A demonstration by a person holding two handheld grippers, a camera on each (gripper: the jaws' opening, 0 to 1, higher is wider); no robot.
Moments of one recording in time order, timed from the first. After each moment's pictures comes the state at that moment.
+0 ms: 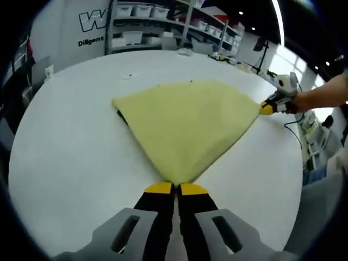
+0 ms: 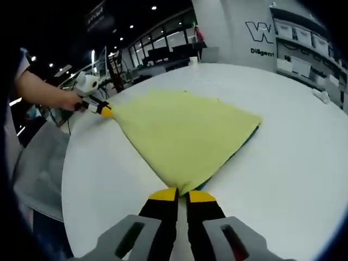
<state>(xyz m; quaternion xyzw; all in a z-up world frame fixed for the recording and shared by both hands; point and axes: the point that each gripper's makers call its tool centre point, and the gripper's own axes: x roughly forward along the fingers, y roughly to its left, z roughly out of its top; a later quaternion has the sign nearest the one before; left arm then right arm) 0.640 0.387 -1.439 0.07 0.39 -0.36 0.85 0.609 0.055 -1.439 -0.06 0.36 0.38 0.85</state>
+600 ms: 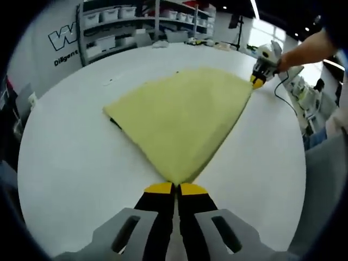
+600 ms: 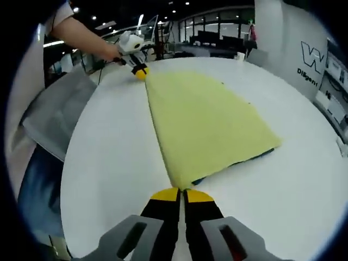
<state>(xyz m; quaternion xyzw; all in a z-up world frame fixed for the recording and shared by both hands) 0.629 0.391 -1.441 0.17 0.37 -0.41 0.81 0.578 0.032 -1.448 -0.23 0.37 0.49 0.76</state>
